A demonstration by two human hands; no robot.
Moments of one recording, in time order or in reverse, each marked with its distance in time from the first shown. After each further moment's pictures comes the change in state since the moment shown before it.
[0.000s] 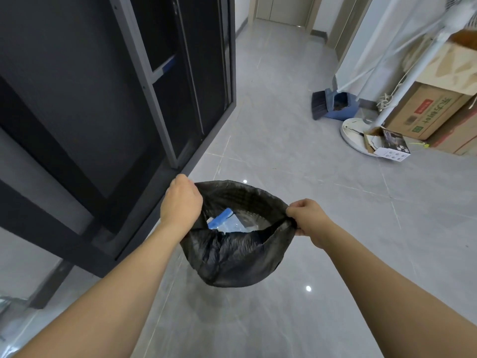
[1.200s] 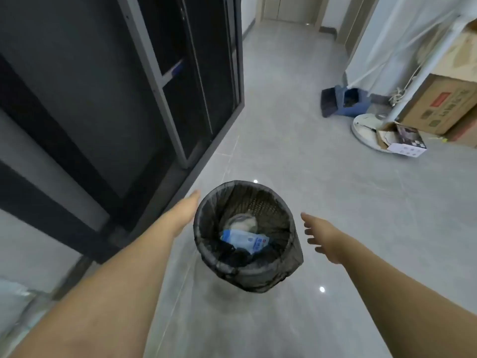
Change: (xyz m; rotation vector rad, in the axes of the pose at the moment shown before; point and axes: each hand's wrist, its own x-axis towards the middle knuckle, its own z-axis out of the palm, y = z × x) left_hand 0.004 -0.035 0.001 -0.411 -0.617 -0.585; right_hand 0.000 0.046 -0.007 0.006 -0.195 0.228
